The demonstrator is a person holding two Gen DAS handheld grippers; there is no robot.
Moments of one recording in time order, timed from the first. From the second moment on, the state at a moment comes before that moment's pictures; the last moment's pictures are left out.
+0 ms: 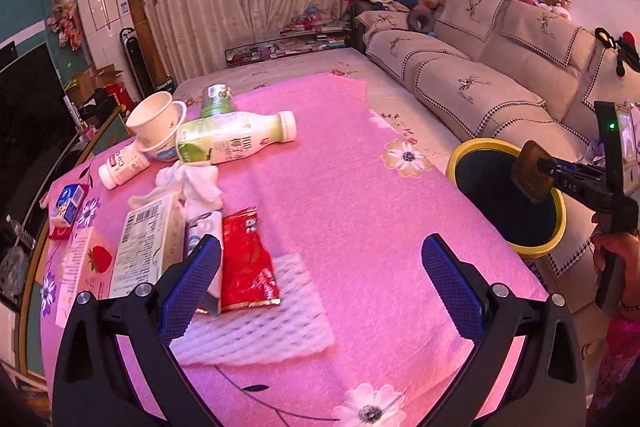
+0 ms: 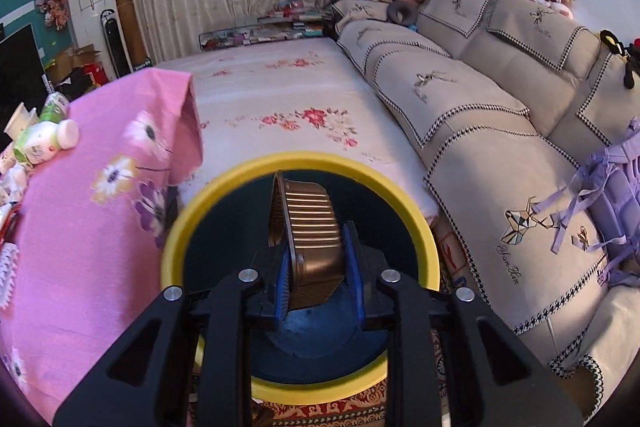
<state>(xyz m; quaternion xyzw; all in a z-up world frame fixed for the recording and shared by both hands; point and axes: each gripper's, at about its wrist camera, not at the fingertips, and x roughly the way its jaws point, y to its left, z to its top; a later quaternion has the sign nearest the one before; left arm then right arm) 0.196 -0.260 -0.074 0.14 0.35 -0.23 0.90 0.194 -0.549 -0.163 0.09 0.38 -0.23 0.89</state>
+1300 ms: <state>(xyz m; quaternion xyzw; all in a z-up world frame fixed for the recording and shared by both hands) 0.213 -0.141 -0.094 0.08 0.40 -0.12 0.91 0.197 -0.507 -0.168 0.13 0.38 -0.19 0.90</state>
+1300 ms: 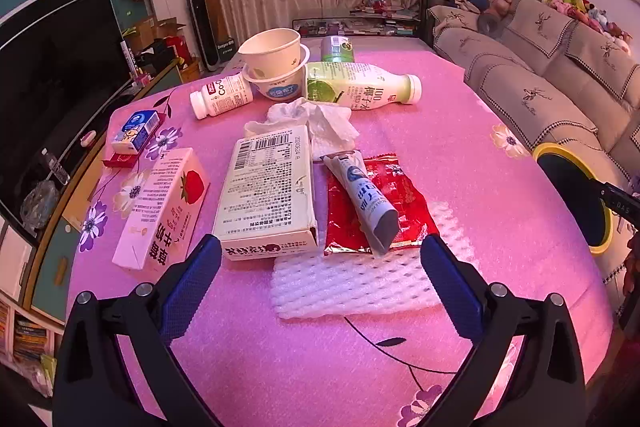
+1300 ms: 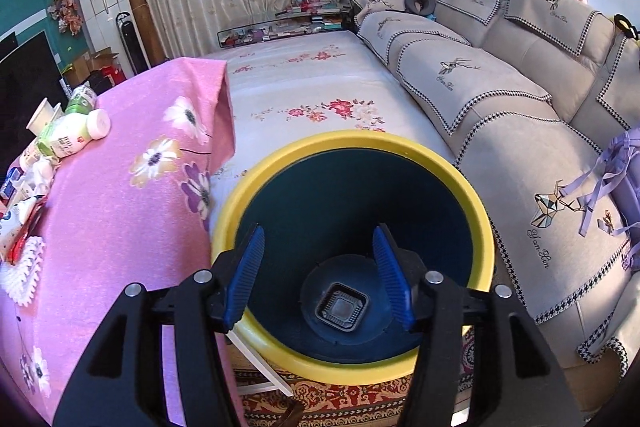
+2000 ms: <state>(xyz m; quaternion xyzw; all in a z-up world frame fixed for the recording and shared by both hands) 0.243 -0.191 -0.116 0.08 0.43 -0.16 0.88 0.202 -0.496 -0.160 0.14 0.37 -0.16 0.91</state>
